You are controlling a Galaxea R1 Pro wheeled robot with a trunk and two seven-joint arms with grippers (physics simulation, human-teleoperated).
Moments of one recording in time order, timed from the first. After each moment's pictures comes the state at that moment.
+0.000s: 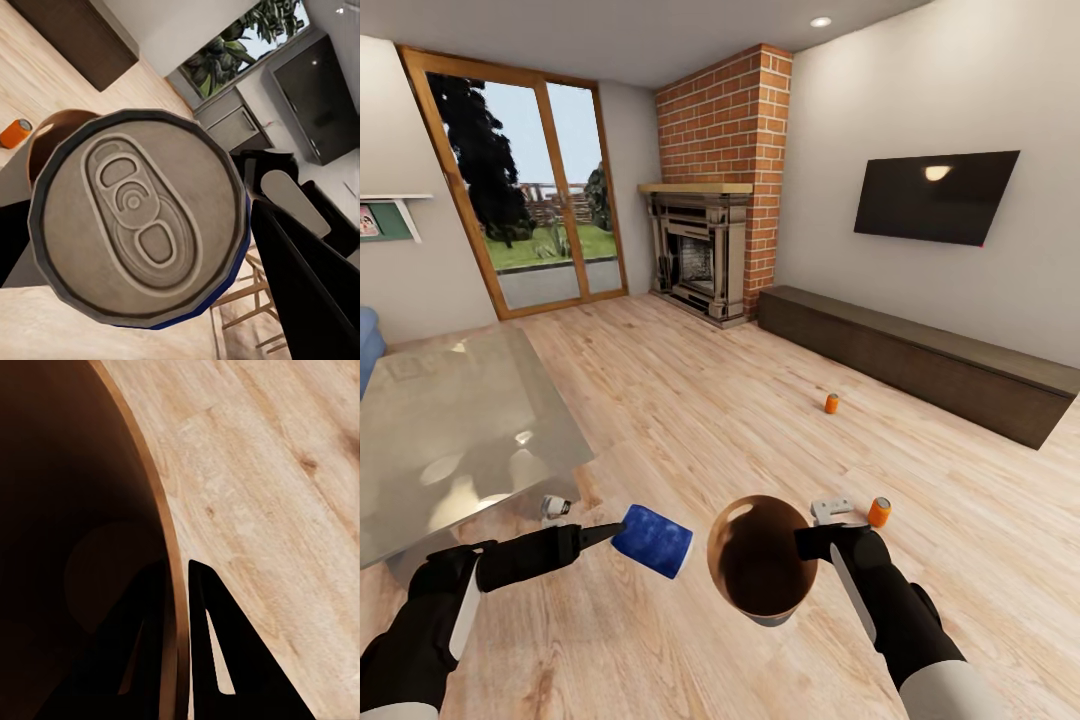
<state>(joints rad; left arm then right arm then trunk) -0.42 0.12 0.33 -1.21 0.01 0.85 -1.49 -0.51 0.03 0.12 -1.08 0.03 0.78 0.03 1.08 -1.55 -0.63</state>
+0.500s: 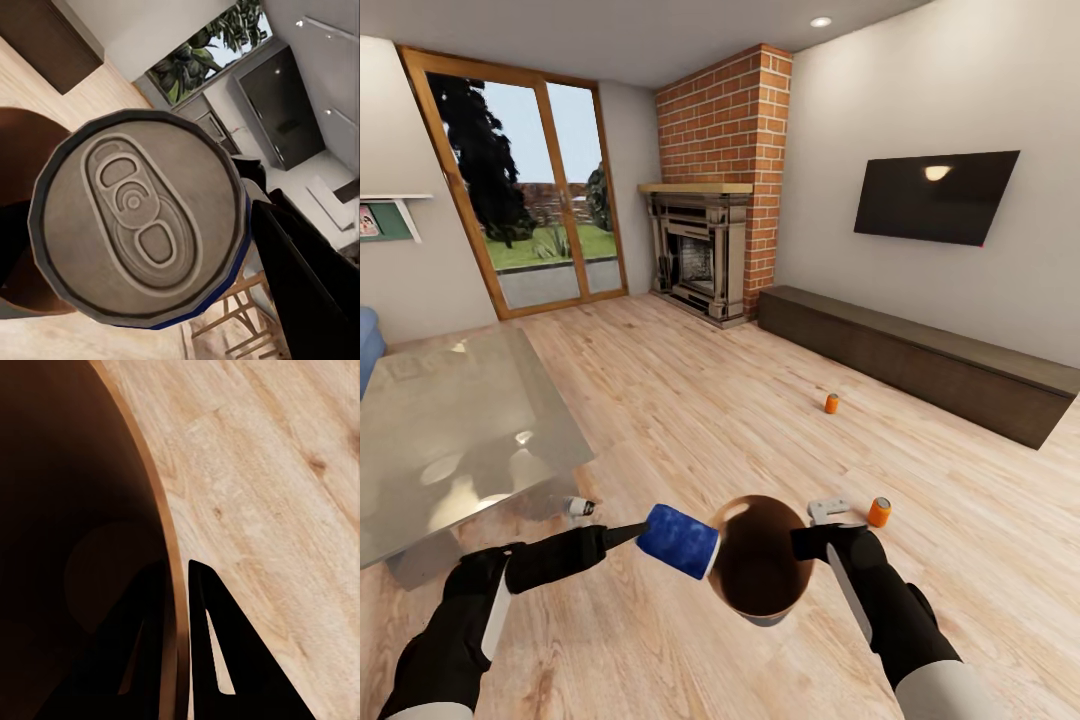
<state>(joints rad) -0.42 0.03 0.32 -1.20 0.01 0.85 -1.51 -0.51 0.04 0.12 -1.08 0.02 0.78 0.03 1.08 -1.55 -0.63</state>
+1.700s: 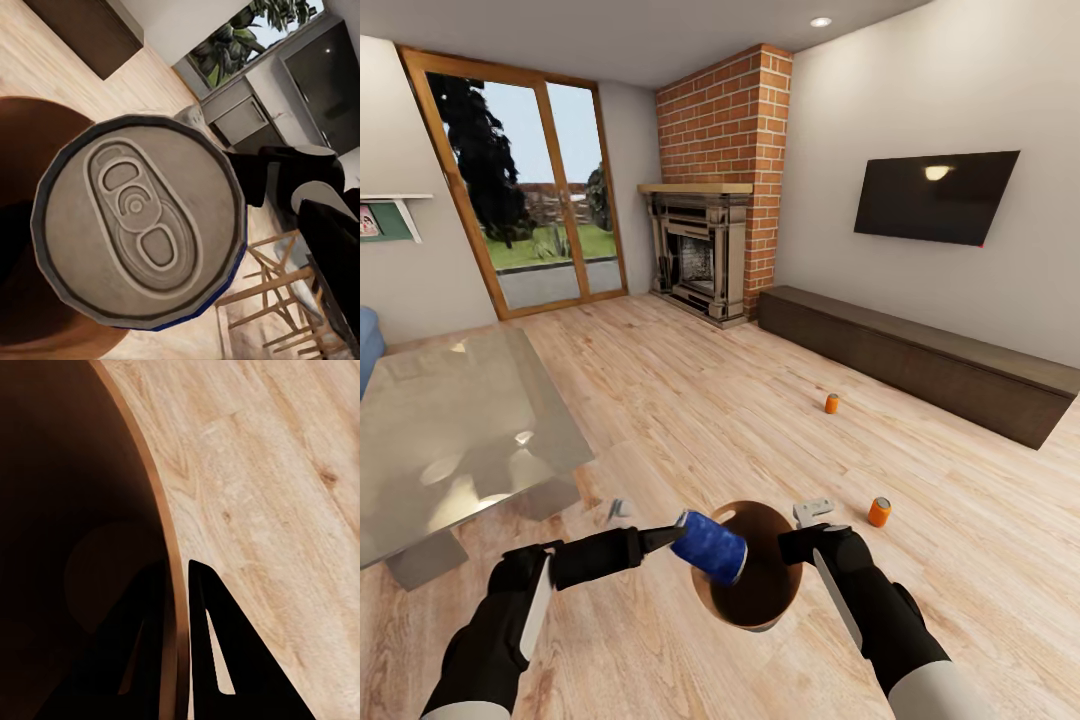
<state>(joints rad) -0.42 -0.06 0.23 -1.20 0.01 0.79 -1.28 -0.51 0.04 0.20 -1.08 0.02 0.78 0.03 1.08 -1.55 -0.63</state>
